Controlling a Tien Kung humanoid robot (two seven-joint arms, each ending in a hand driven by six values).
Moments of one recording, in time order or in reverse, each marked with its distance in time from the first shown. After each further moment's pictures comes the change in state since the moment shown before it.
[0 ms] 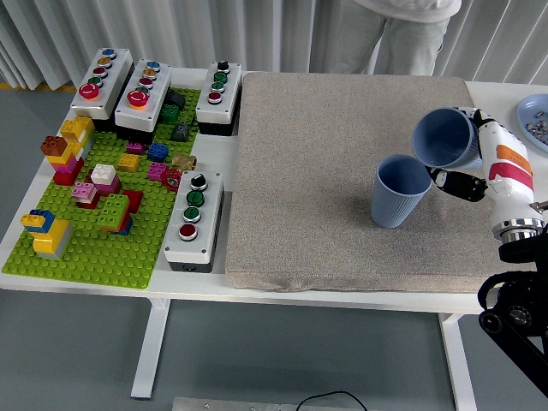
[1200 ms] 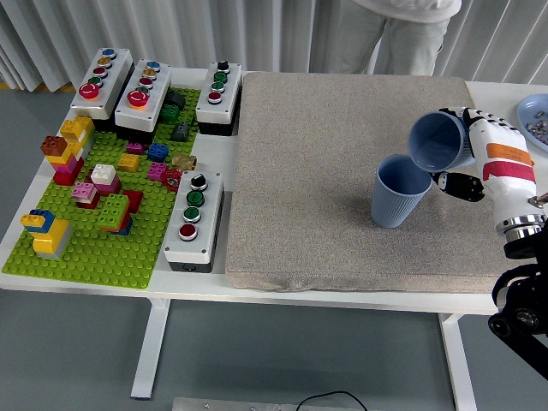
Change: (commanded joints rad) left arm -0.005 -0.001 -0.021 0.000 0.013 0.003 0.001; right arm 0.088 -0.119 -0.141 -0.016 -0.064 -0.004 -0.016
